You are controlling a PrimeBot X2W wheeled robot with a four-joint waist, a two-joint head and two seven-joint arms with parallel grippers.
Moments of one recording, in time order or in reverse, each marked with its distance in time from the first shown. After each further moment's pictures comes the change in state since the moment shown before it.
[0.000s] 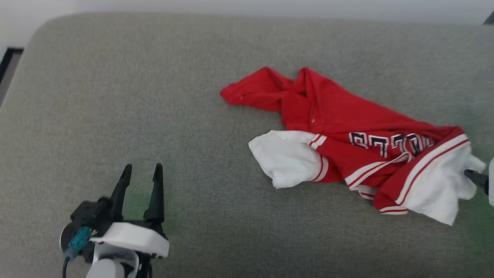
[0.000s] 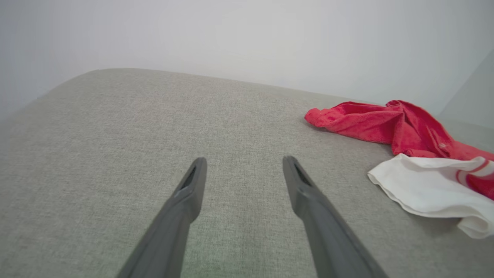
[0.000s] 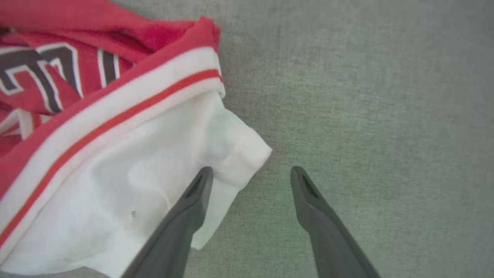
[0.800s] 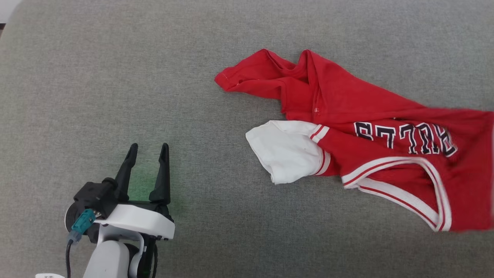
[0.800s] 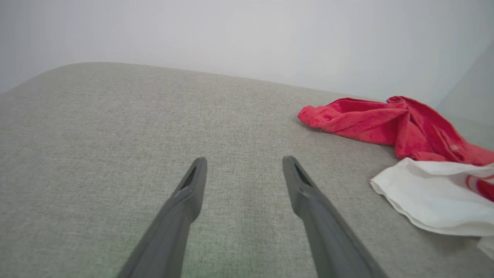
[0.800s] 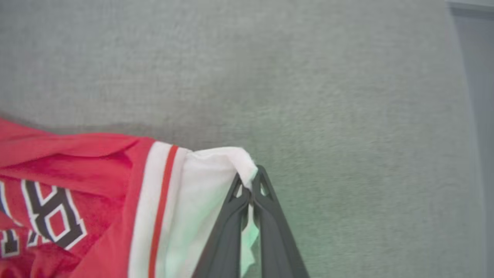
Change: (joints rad) left arm -0.082 -0.006 -0.028 0.004 -0.010 -0.001 0.000; right arm -0.129 -0.081 -0.062 0.141 0.032 0.000 -0.193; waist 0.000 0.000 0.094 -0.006
